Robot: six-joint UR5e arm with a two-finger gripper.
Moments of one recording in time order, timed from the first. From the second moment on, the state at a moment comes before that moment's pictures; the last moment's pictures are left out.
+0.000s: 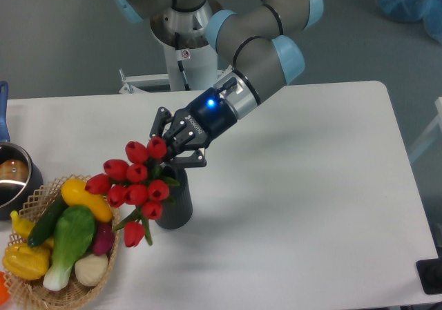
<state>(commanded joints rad) 2.62 -1.75 -1.94 -0.86 0.23 1.41</state>
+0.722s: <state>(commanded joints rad) 2.72 -1.66 -2.01 -0.87 0.38 1.42</state>
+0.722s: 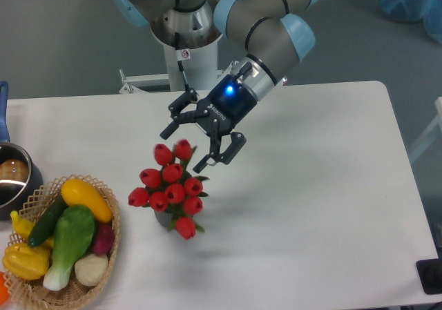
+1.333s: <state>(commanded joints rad) 2.85 -1.60 -2.00 -0.87 0.56 1.42</state>
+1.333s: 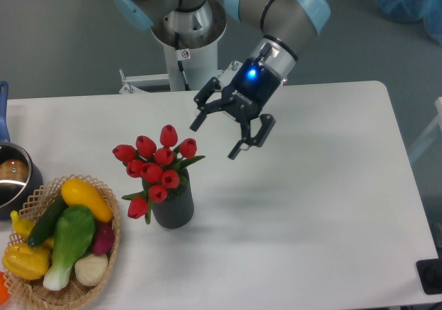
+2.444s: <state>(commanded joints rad) 2.90 -1.85 -1.74 -0.87 1.33 1.60</state>
